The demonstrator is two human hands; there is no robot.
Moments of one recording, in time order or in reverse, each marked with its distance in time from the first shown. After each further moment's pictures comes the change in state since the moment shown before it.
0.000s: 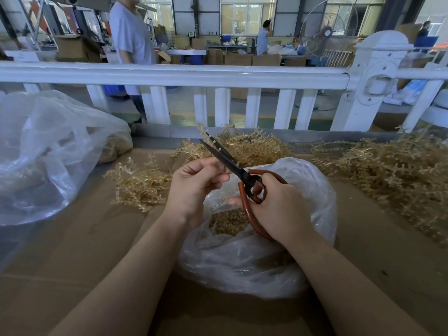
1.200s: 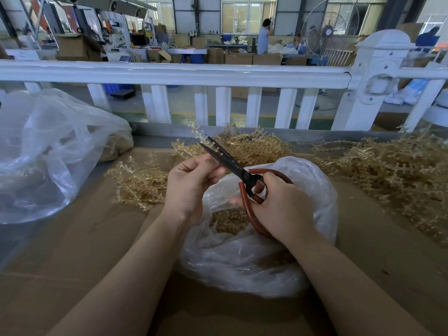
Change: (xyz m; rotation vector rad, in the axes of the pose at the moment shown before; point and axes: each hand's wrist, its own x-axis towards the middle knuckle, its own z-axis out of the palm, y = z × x) left_hand 0.000 0.005 -0.002 -0.070 0.057 0.016; right_hand 0.000 0.001 0.000 -0.103 0.014 0.009
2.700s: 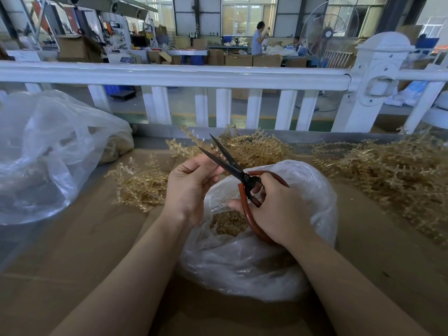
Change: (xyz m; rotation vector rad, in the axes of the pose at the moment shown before) left_hand 0.001 0.002 0.005 -0.102 -0.008 -0.035; right_hand 0.002 -0.005 -0.004 0.100 -0.076 0.020
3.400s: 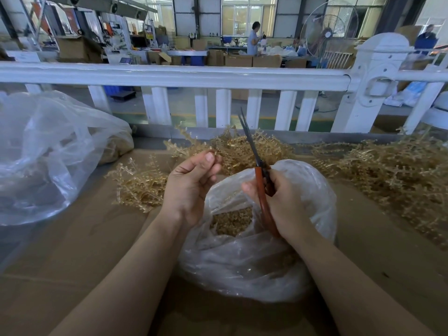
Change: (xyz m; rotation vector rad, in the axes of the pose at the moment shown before) left_hand 0.004 0.001 -0.003 -0.108 0.010 -0.062; right_hand 0.005 0.004 0.000 0.642 -0.056 0.214
